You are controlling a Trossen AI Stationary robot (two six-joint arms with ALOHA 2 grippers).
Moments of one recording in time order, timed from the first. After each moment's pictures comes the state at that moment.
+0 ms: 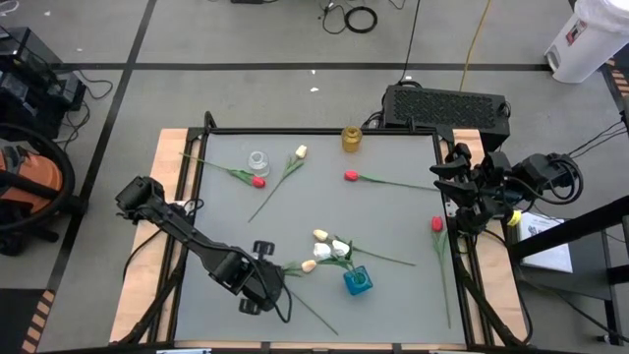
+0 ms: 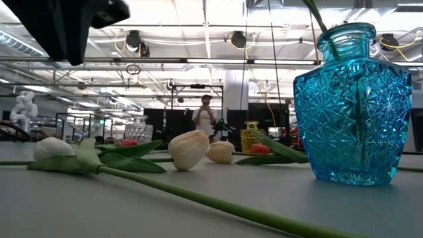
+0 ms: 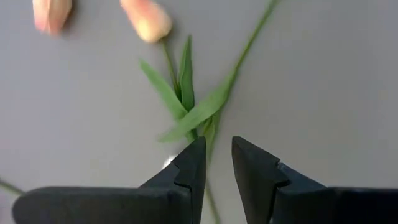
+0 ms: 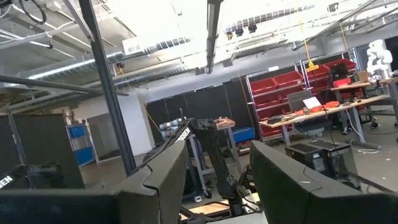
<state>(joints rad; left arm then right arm) -0.60 1.73 1.37 -0.98 -0.18 -0.34 0.45 0.44 0.74 0.07 0.47 0.15</state>
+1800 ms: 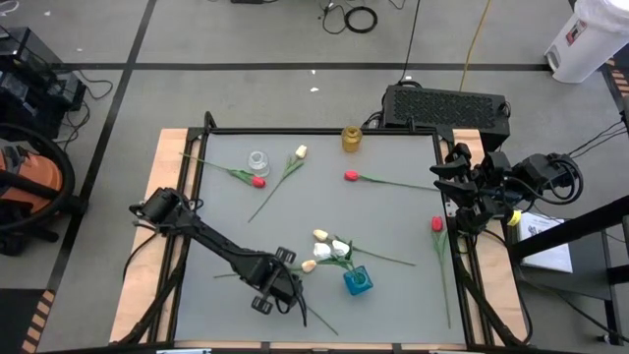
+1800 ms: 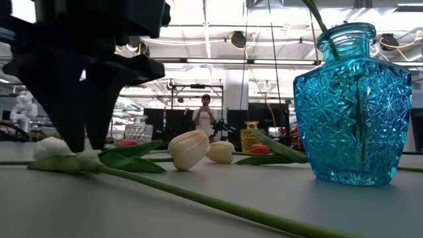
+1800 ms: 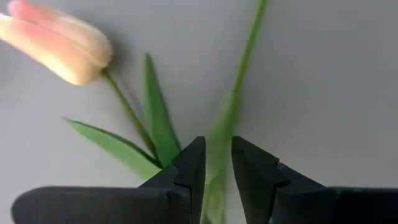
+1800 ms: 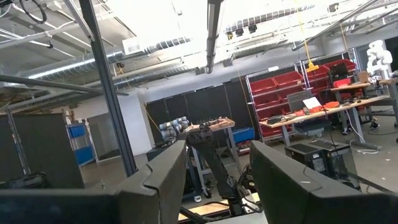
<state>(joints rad) -0.52 1.94 1.34 -0.79 -0.07 -0.07 0.45 0.44 0.74 0.07 0.47 0.14</state>
